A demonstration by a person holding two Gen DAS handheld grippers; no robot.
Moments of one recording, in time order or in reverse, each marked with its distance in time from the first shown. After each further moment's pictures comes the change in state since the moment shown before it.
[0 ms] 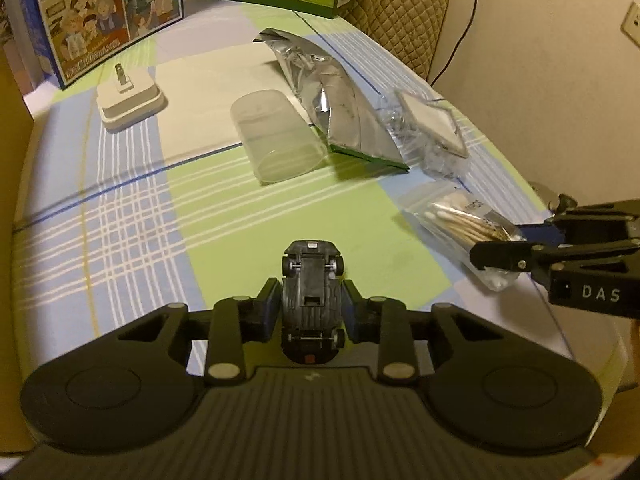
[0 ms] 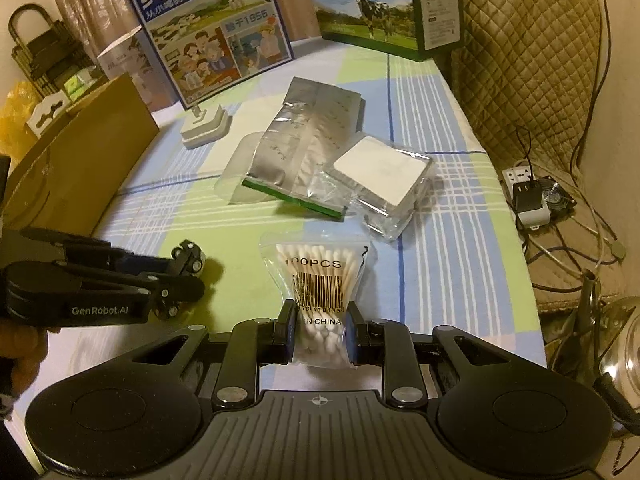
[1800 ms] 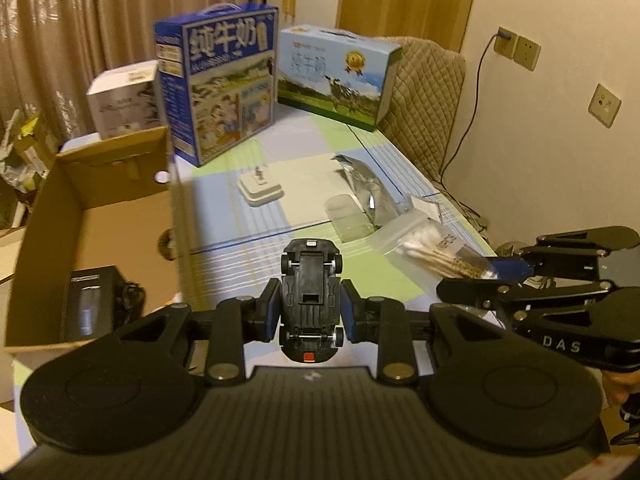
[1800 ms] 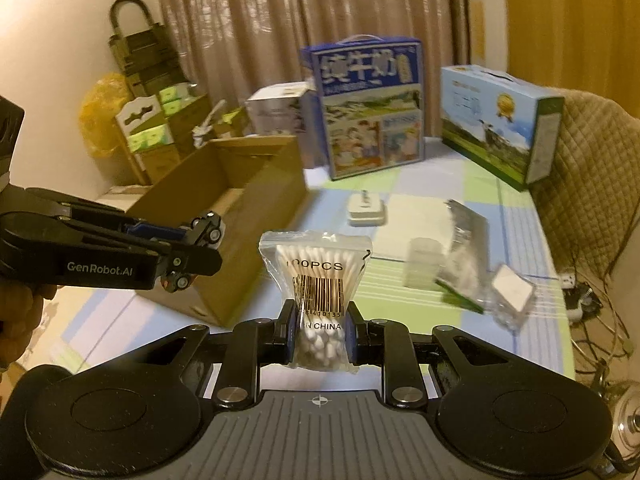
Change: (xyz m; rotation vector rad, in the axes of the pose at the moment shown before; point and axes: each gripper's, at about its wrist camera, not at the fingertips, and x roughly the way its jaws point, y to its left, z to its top) left arm -0.252 0.043 -0.038 -0.066 -0.218 0.090; right arm -0.126 0.191 0.011 -0.216 -0.173 0.119
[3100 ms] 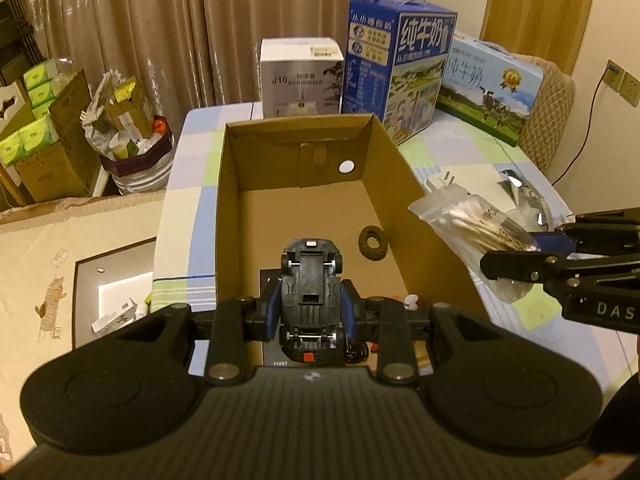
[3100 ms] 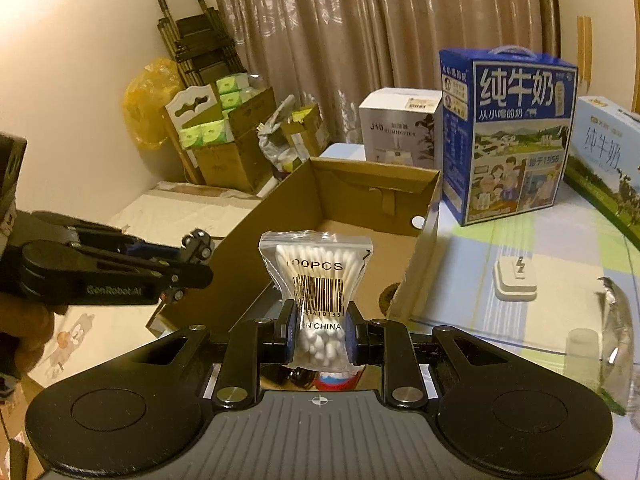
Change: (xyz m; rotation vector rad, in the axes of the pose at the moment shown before) left arm 0.001 0.226 0.001 -0.111 0.043 0.177; right arm 0.156 0.122 0.092 -0.034 0.022 0.137
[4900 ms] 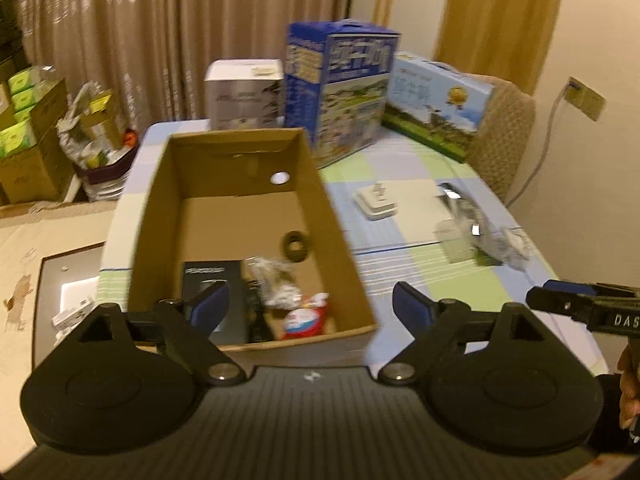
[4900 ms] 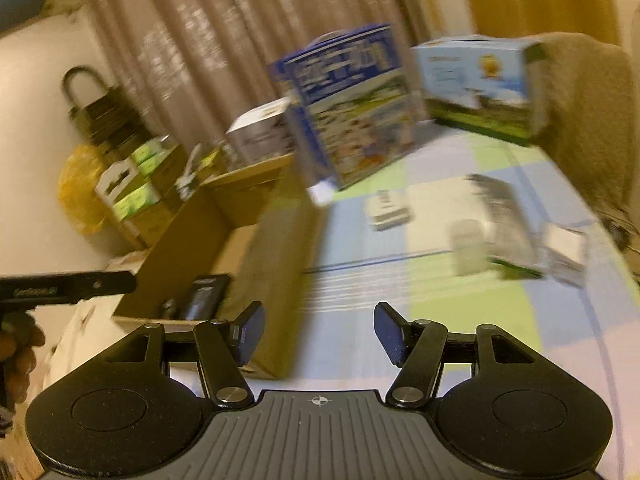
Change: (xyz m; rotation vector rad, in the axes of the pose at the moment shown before) left arm -0.042 -0.084 -0.025 -0.017 -0.090 -0.086; right arm -0.139 -0.094 -0.102 0.360 -0.137 -0.166
